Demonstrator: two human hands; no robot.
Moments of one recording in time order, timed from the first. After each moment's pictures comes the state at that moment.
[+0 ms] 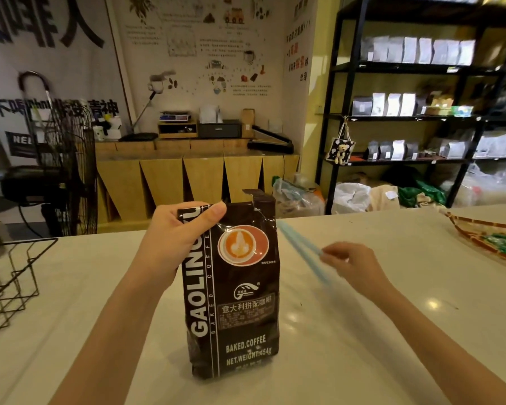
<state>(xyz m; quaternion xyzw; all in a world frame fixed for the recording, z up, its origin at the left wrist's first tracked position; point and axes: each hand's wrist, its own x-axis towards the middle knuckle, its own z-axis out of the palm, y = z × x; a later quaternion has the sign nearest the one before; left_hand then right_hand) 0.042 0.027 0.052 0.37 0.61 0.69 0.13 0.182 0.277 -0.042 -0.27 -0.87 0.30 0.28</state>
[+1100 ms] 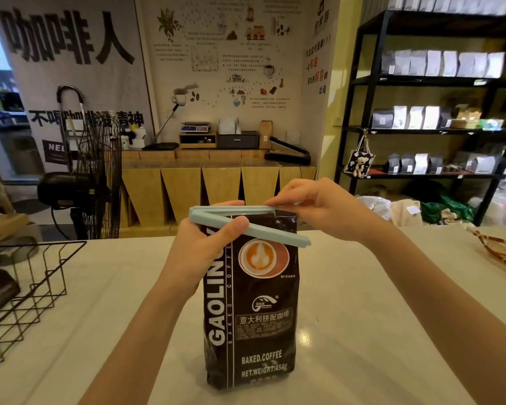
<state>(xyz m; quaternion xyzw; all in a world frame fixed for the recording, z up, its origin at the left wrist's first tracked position) 0.044 0.027 0.049 0.39 0.58 0.71 0.11 0.139 0.197 0.099 0.04 -0.94 0.27 0.20</state>
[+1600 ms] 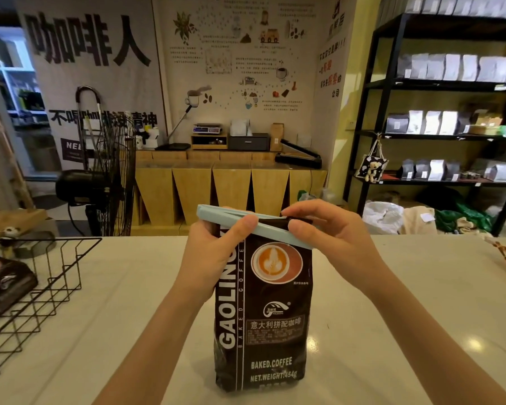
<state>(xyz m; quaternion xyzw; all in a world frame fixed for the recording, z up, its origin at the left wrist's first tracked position) 0.047 0.029 0.046 0.32 0.55 0.76 0.10 0.147 0.180 0.056 0.08 -0.80 0.51 0.32</state>
